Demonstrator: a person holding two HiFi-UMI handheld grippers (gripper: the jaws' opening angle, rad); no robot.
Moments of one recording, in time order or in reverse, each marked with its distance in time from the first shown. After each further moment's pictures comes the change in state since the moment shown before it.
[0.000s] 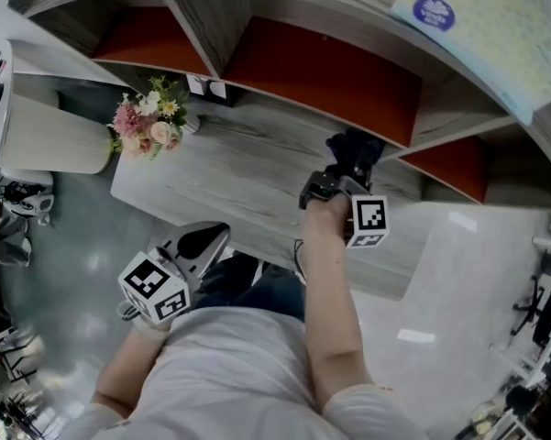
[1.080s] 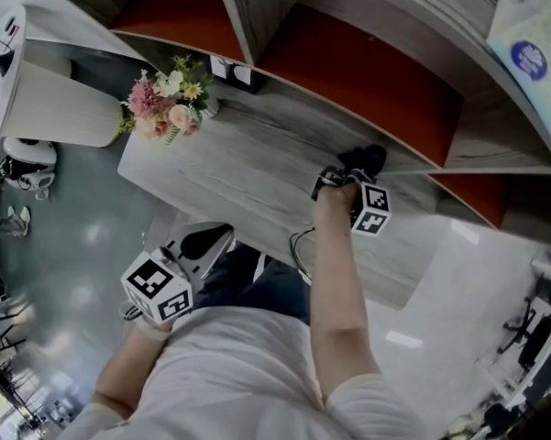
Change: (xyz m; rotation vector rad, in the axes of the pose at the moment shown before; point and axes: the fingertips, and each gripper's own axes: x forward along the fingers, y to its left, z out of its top) left arm -0.015 0.020 -0.024 -0.086 0.008 0.077; right arm 0.012 -0.146 -0.026 -0.008 -0.028 -0.438
